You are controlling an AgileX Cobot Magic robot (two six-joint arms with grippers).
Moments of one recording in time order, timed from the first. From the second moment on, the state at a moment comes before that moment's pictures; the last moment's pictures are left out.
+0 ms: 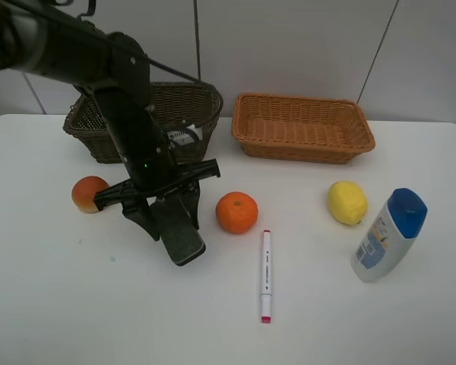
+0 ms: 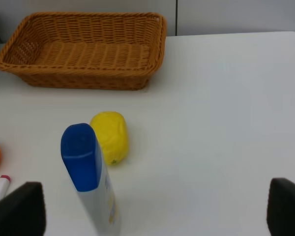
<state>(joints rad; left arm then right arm) -0.56 1.94 -1.26 -0.38 0.94 -0.54 0.03 -0.01 -0.51 -0.03 1.07 0.03</state>
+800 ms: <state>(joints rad) -0.30 2.10 -1.63 0.00 0.11 -0.36 0.03 -0.01 -0.51 -0.03 1.07 0.03</state>
